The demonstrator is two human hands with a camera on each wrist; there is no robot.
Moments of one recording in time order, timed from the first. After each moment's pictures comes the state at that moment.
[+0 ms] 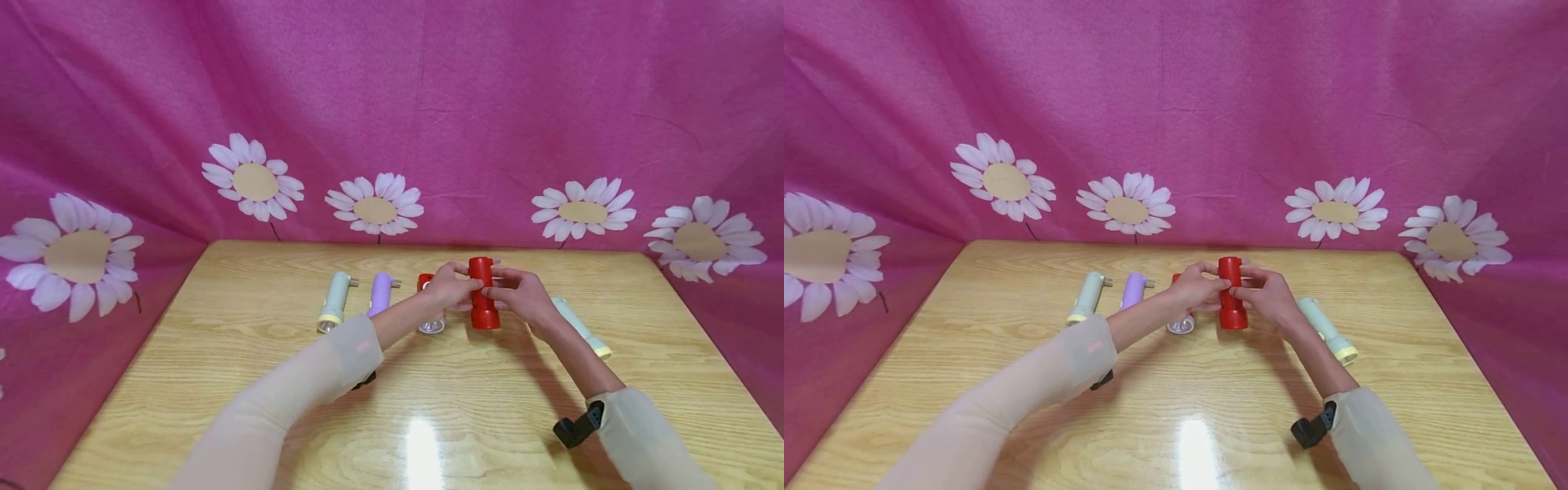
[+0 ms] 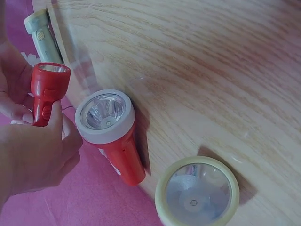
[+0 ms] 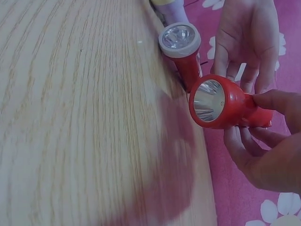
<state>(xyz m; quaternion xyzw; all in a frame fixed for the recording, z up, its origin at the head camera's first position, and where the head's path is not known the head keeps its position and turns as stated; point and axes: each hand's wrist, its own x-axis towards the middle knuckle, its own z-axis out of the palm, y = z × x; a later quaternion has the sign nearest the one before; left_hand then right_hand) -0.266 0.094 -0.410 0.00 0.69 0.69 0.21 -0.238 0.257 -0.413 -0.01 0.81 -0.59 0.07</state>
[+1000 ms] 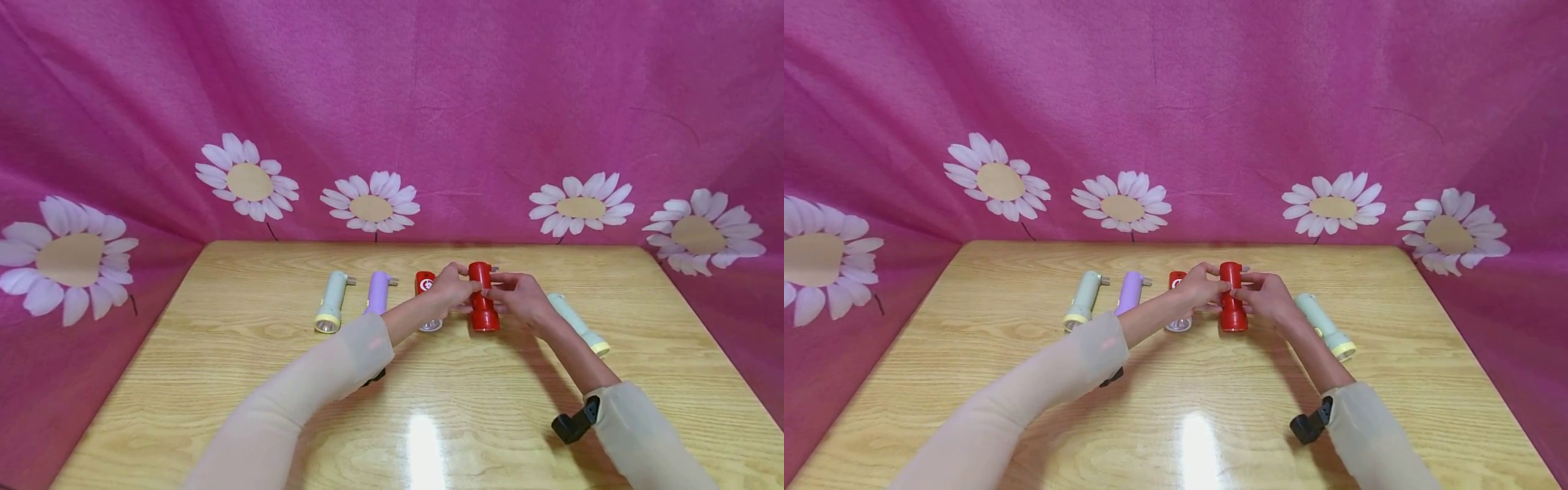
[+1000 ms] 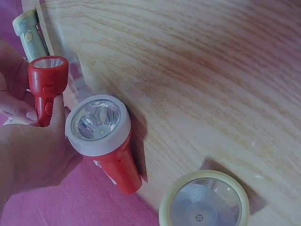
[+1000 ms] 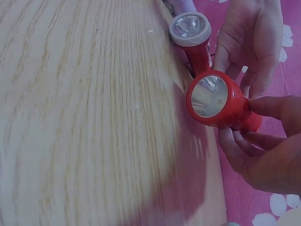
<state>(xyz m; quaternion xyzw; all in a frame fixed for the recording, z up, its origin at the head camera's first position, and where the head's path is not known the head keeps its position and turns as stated) -0.266 0.110 -0.416 -0.03 0.74 0.64 0.20 -0.245 0.265 -0.427 0.01 0.81 -0.57 0.11</state>
